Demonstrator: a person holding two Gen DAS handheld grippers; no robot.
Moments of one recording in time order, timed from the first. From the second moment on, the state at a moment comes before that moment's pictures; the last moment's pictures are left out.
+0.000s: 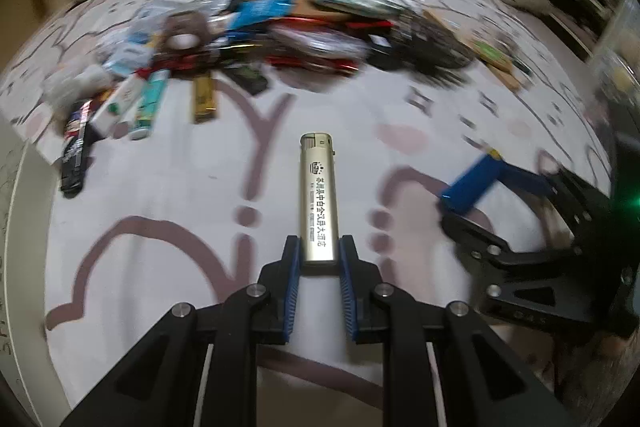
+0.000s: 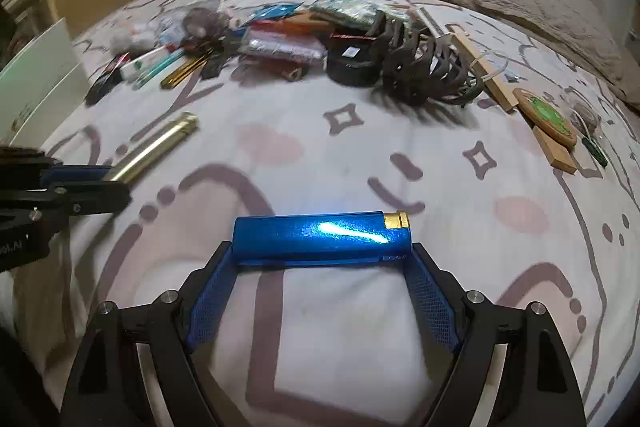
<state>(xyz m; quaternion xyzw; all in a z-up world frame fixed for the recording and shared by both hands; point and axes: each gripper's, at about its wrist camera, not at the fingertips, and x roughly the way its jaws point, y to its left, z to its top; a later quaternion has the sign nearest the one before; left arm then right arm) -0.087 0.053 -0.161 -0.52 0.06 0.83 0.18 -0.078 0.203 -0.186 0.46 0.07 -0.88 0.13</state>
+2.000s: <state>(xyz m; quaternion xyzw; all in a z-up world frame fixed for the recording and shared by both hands) -0.059 0.094 -0.169 -0.52 0.15 0.80 0.25 -0.044 0.250 -0.166 0.46 0.00 -0.88 0.11</state>
